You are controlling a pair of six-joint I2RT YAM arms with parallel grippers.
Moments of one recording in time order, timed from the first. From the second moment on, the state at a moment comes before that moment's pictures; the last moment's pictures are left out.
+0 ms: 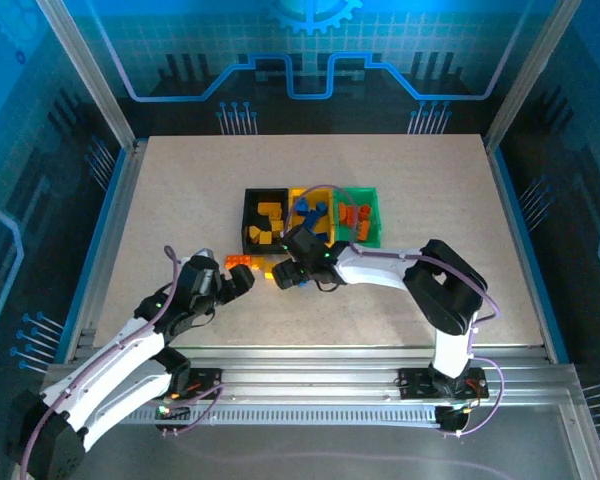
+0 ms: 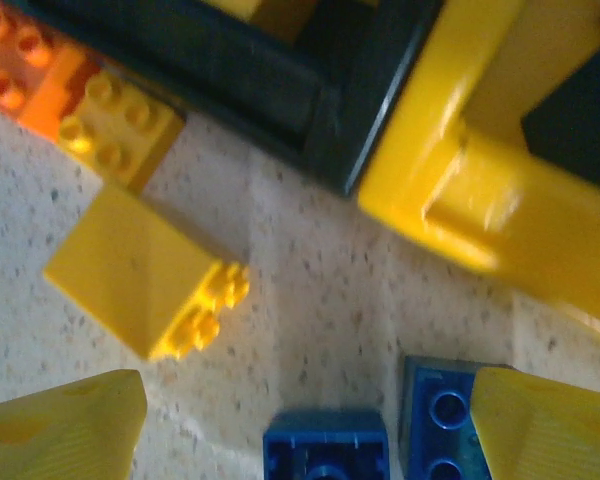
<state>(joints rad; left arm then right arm) -0.47 0.75 0.43 -0.48 -0.05 -0.96 0.89 1.86 1.14 -0.27 0.11 0.36</state>
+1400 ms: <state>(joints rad) -0.45 0.75 0.41 -0.48 -0.02 -0.95 0.95 1.66 0.87 -0.45 0.22 0.49</state>
